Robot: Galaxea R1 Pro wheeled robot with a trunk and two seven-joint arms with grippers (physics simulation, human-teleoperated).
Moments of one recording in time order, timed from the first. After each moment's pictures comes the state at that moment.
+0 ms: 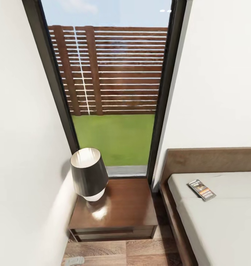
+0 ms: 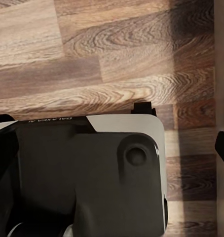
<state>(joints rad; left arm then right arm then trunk) -0.39 0.05 0.41 -0.11 -0.21 -0.04 -0.36 -0.40 -0.12 -0.24 0.04 0.10 0.03 0.25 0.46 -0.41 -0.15</state>
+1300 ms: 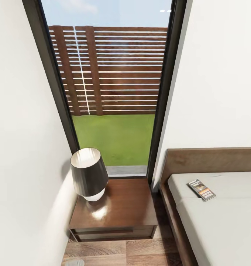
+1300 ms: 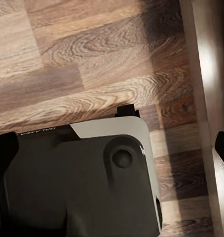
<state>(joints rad) -0.38 0.05 0.41 -0.11 -0.20 -0.03 -0.37 -0.38 -0.12 -0.24 0.08 0.02 -0.05 0.16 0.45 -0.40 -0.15</state>
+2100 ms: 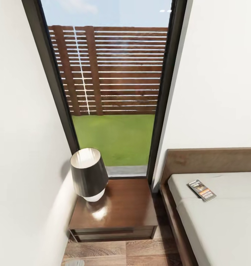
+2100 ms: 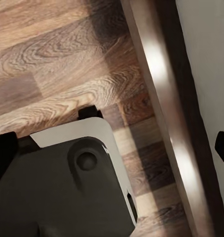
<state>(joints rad) -0.38 0.05 0.41 -0.11 -0.20 -0.03 -0.38 -0.38 -0.12 -0.25 0.08 -0.04 -0.05 -0.02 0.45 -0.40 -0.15</state>
